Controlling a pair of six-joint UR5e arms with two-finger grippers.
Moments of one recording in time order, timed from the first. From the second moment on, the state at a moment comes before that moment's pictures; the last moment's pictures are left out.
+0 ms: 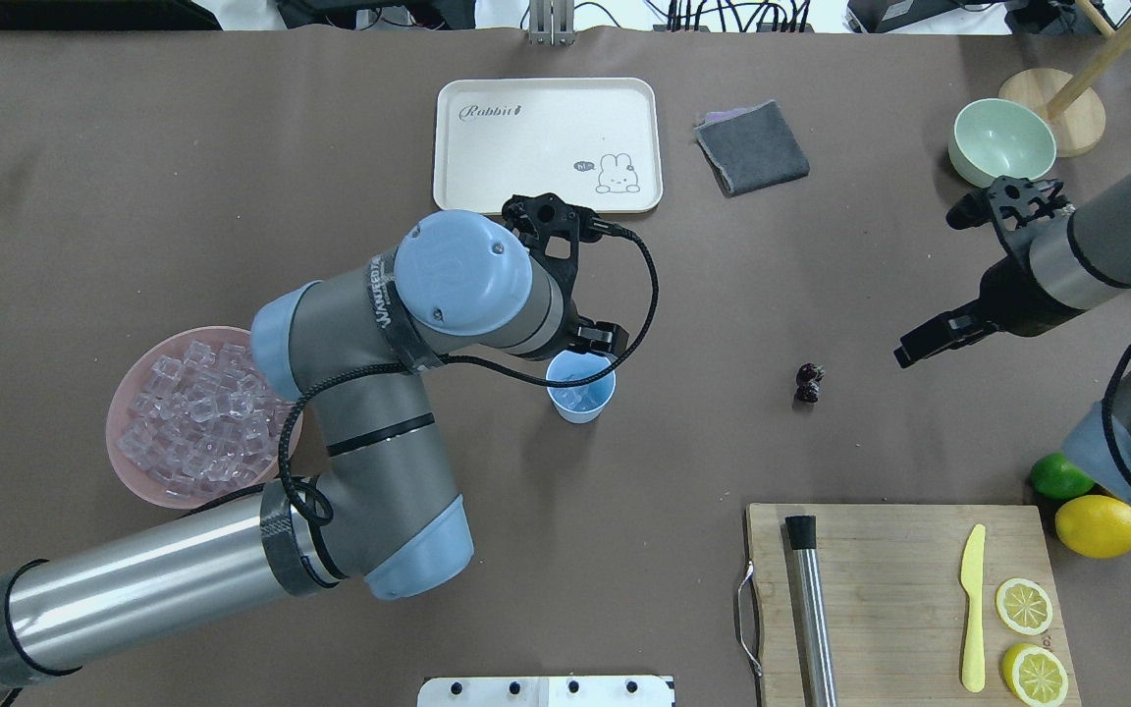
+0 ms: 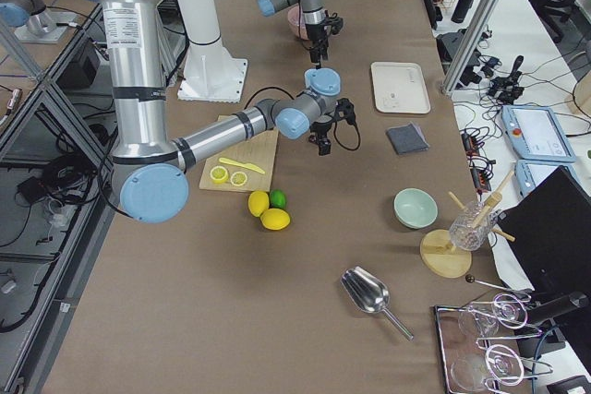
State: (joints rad) left arm -0.51 -2.36 -1.62 -1.77 -1.76 -1.00; right arm 0.86 -1.47 1.88 -1.27 2.23 0.62
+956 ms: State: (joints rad) left arm -0.72 -1.98 -1.92 -1.71 -1.91 -0.68; right arm 0.66 -1.38 1.84 -1.28 2.01 0.85
